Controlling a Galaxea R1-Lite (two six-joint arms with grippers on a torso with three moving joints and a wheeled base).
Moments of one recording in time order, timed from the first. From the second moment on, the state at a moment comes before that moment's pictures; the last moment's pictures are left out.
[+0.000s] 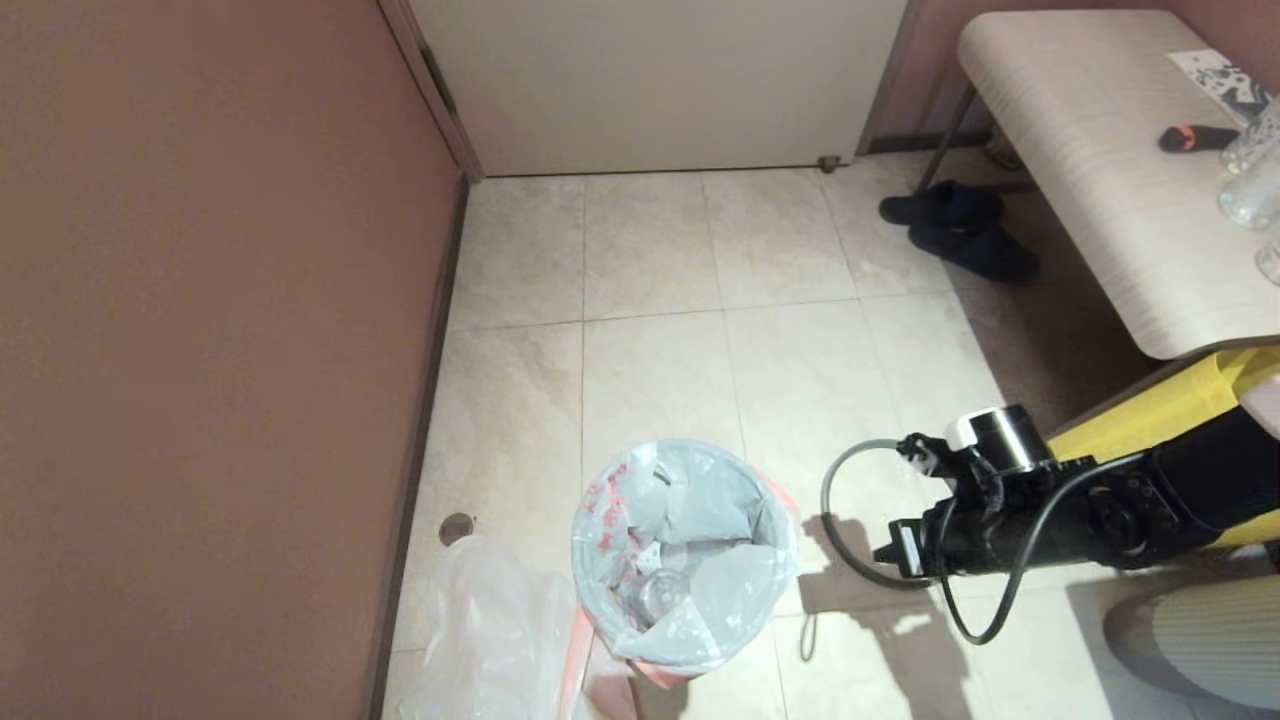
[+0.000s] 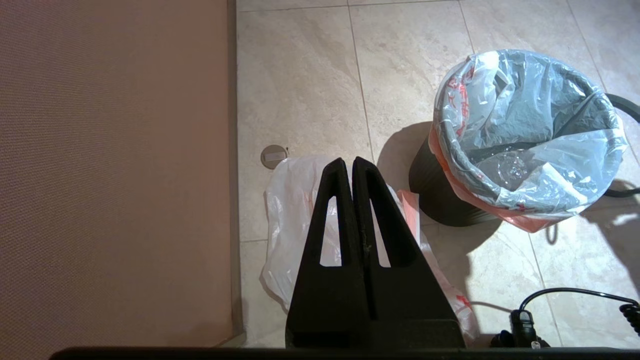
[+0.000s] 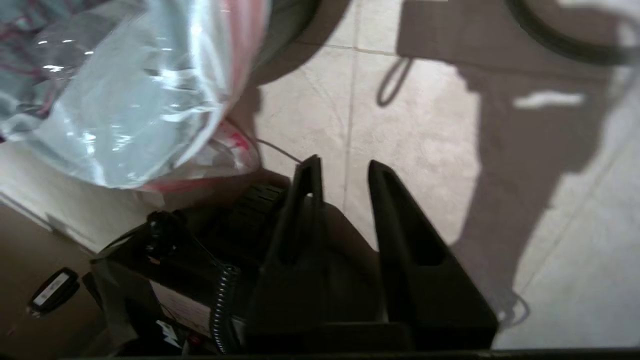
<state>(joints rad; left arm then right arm) 0.00 0.00 0.00 0.01 -0.01 0.00 0.26 2.02 -0.93 -0.18 0.23 0.15</state>
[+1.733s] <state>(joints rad) 0.00 0.00 0.00 0.01 -0.01 0.00 0.23 2.39 -1.28 -0.23 0.81 0.13</state>
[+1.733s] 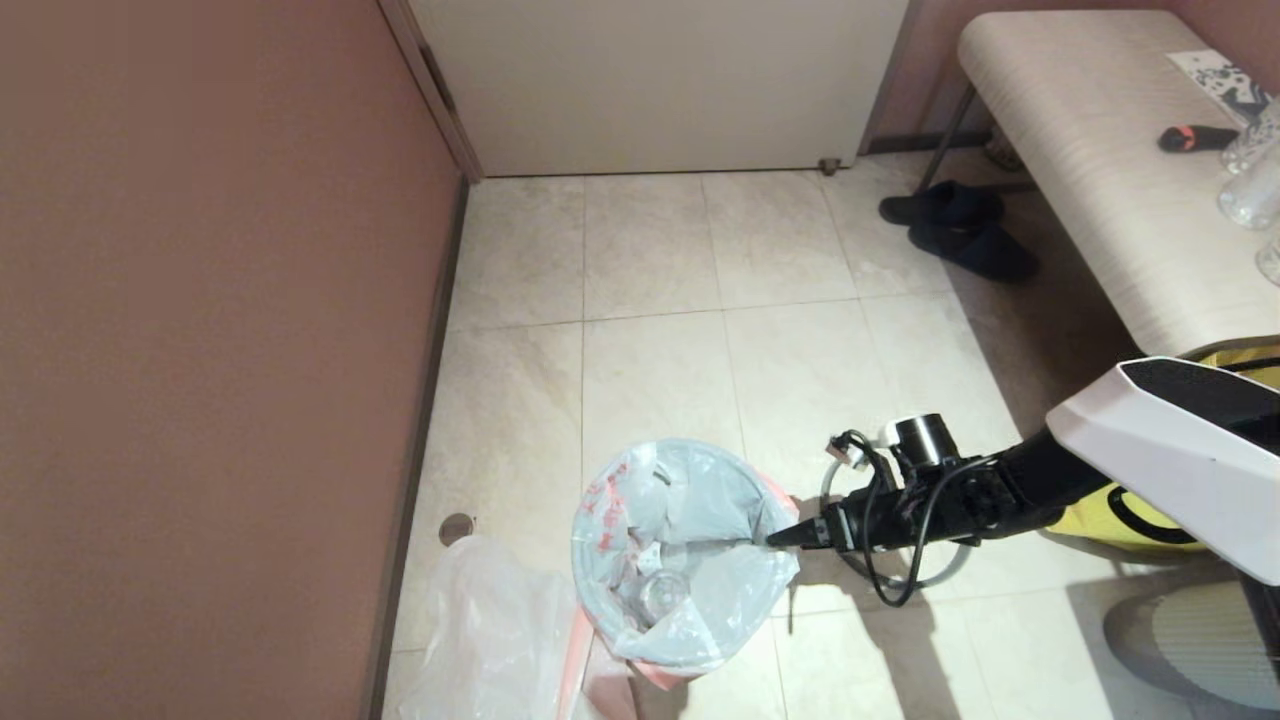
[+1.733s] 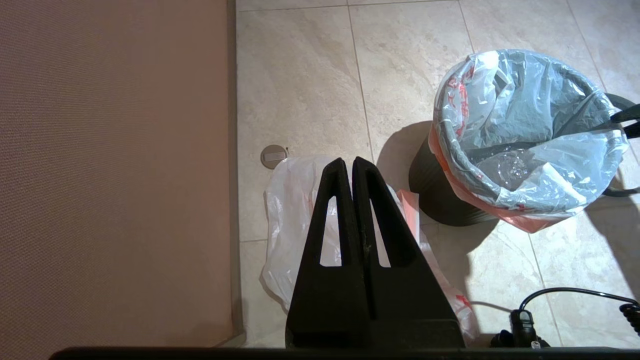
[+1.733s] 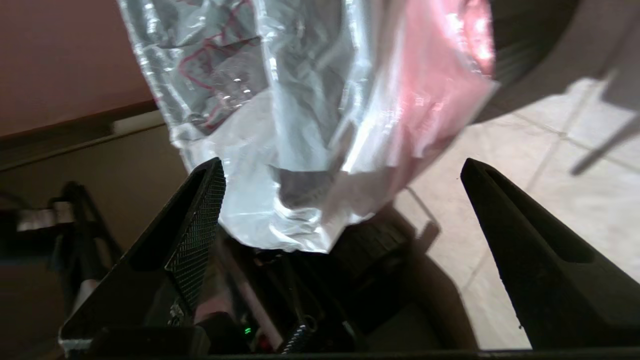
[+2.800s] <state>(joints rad) 0.00 0.00 0.00 0.01 -0.01 0.00 0.25 2.33 -1.26 -0.24 0.98 0.26</state>
